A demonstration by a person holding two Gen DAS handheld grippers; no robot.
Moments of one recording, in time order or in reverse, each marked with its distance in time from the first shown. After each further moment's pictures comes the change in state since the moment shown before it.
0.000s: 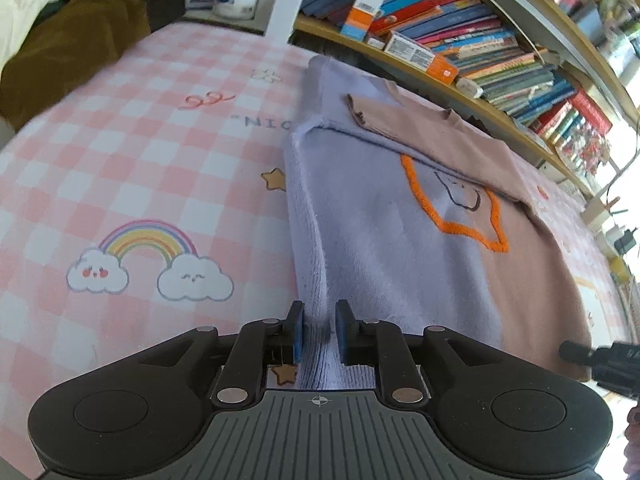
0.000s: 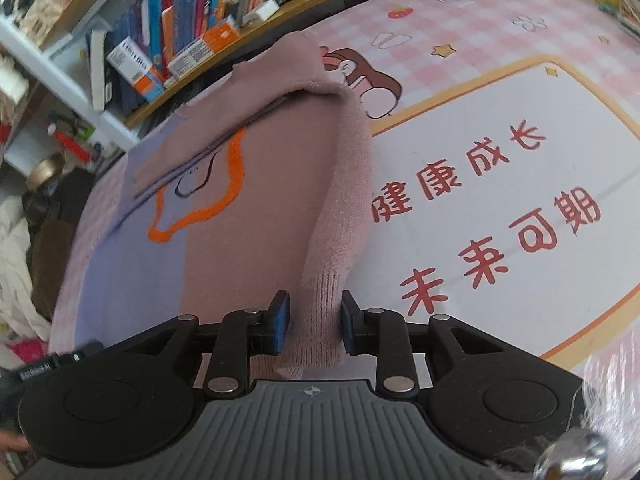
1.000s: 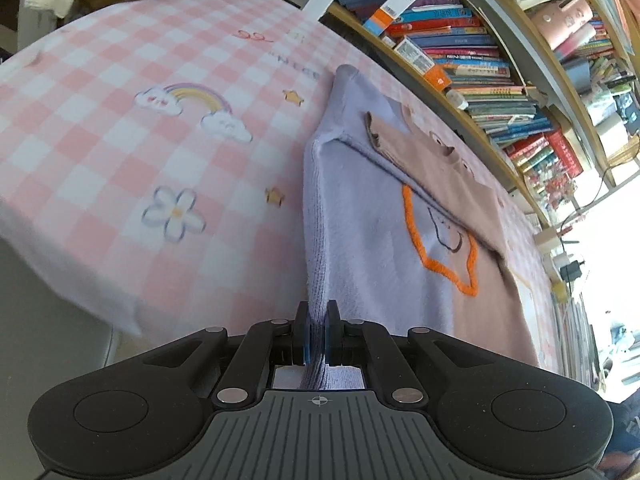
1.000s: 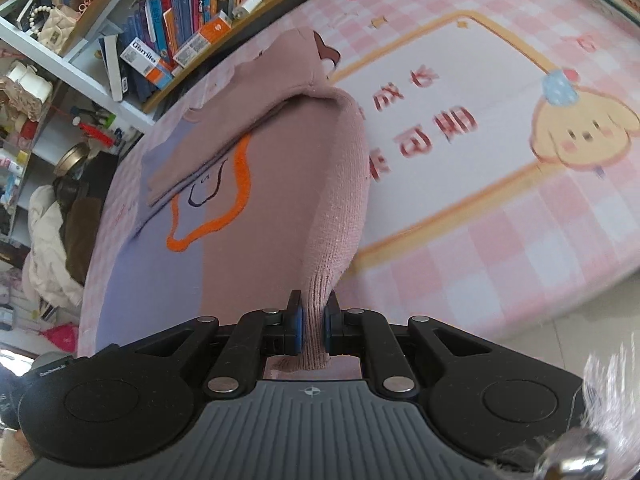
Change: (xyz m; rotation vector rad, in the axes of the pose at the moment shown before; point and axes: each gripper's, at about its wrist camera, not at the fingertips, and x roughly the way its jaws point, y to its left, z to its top) left arm -0.069 0.013 -0.096 -0.225 0.020 -0.119; right arm -0.092 -0.065 -0.046 0.018 0.110 0.091
